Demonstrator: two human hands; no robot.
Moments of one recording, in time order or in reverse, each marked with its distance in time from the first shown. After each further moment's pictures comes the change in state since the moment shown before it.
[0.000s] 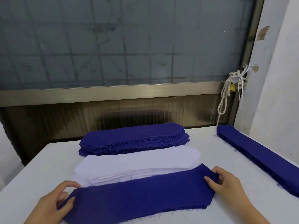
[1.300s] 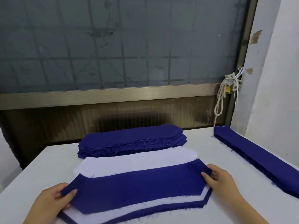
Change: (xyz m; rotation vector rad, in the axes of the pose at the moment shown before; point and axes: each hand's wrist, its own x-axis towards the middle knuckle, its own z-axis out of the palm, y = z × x) left_hand 0.022 -0.007 0.001 -0.345 0.053 -0.261; right_hand 0.006 -0.006 0.001 0.107 -0.068 0.016
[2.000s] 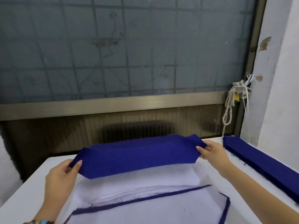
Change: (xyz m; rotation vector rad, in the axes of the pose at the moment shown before) left_hand 0.063 0.060 0.015 0.009 0.473 0.310; right_hand 0.123 -0.055 0.007 0.170 0.083 -0.018
